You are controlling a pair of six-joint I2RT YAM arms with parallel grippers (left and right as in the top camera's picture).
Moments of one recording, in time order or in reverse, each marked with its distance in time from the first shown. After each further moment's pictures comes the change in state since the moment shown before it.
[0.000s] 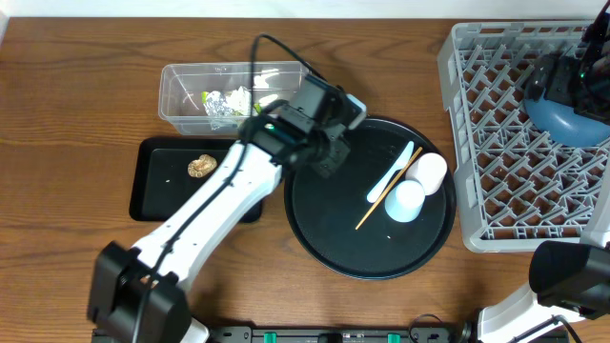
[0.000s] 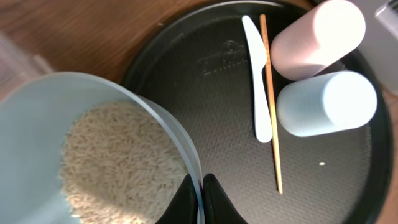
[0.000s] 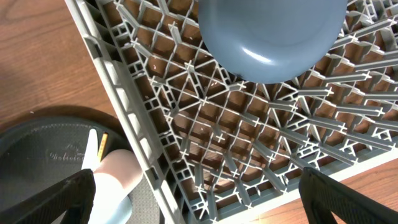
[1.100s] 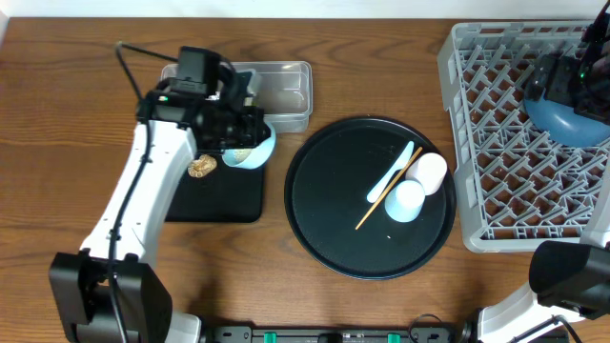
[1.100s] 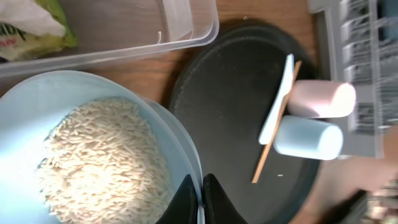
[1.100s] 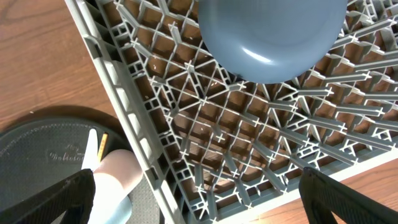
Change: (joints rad) left arm 0.470 -0.017 -0.021 -0.148 0.373 -0.222; right arm 0.000 0.000 0.000 0.000 0.000 0.000
